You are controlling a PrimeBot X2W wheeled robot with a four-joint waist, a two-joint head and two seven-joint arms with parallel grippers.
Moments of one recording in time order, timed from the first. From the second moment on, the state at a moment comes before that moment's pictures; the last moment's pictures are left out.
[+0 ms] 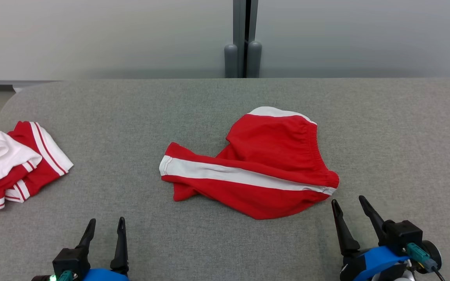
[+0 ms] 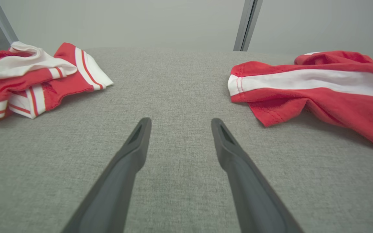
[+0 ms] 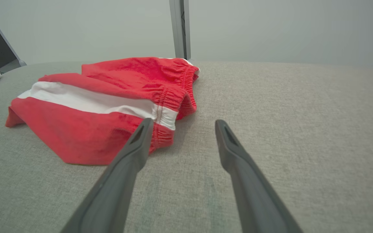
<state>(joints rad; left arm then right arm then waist) -0.02 0.07 0.01 0.44 -0.11 -0.12 -0.26 -0.10 -0.05 0.04 0.40 0.09 0.13 -0.26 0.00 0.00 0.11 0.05</state>
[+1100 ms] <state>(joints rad) -0.07 0.13 -0.06 0.42 -0.20 -0.13 -0.26 -0.18 -0.05 0.07 0.40 0.07 0.13 -0.26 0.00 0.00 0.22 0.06</state>
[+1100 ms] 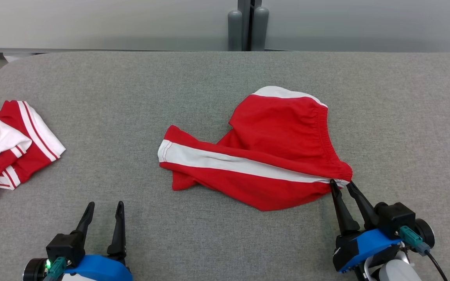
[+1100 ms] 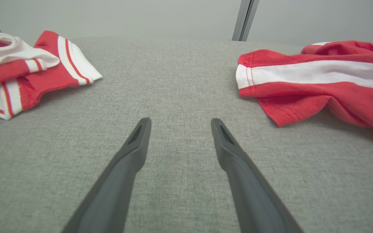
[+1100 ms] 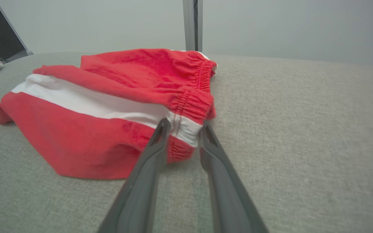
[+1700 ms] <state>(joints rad) -0.07 0.13 -0.09 0.42 -0.19 -0.13 -0.26 -0.16 -0.05 0.07 0.37 0.07 0.13 -0.26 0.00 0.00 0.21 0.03</state>
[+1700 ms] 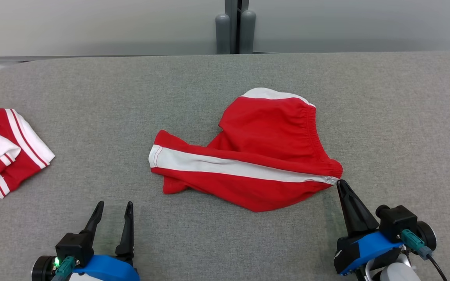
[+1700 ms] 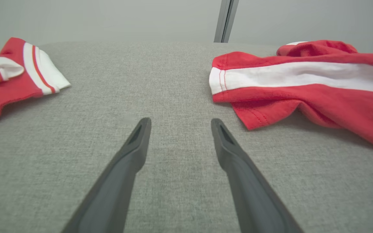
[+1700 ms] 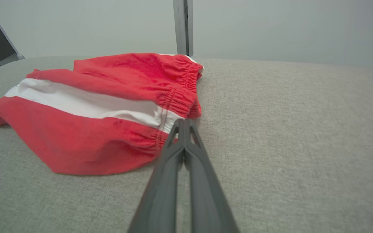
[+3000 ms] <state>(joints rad) 0.07 0.06 0.01 0.36 -0.07 -0.11 -0.26 -0.01 -0.05 0.00 0.36 0.09 0.13 -0.26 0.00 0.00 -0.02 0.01</state>
